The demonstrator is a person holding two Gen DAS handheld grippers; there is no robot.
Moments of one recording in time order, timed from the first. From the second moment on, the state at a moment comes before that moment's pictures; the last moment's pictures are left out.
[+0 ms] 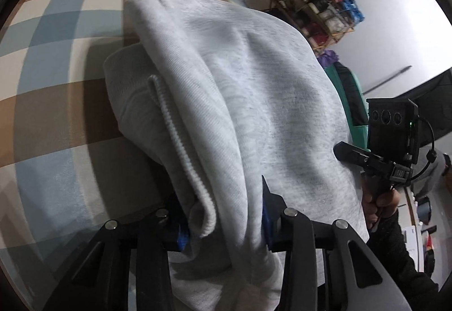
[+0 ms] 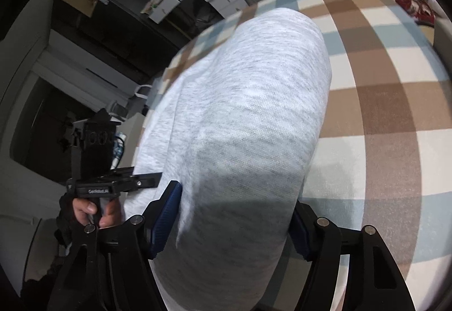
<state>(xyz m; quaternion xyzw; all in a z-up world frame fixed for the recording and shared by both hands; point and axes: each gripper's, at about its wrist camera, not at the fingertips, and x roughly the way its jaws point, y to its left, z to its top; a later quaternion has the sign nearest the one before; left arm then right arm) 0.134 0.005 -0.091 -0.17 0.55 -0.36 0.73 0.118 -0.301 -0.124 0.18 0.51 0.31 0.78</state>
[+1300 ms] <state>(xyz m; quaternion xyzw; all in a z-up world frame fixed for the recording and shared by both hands) 0.165 -0.069 -0.100 -0.16 0.60 -0.38 0.69 0.120 -0.383 -0.142 0.20 0.51 0.26 0.79</state>
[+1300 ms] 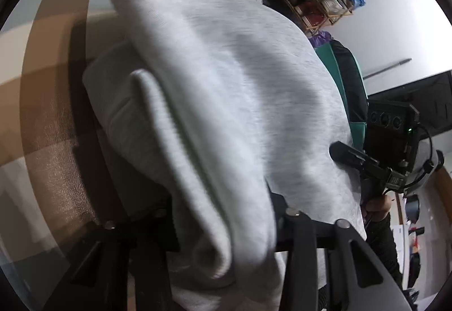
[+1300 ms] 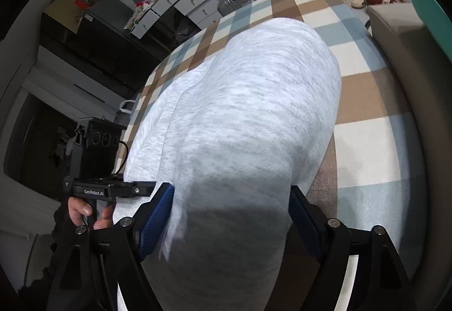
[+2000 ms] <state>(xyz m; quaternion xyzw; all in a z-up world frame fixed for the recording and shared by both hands) 0.124 -0.091 0.085 -0.10 0.51 -0.45 0.73 0.086 -0.433 0.009 0.26 0.37 0.30 0.84</state>
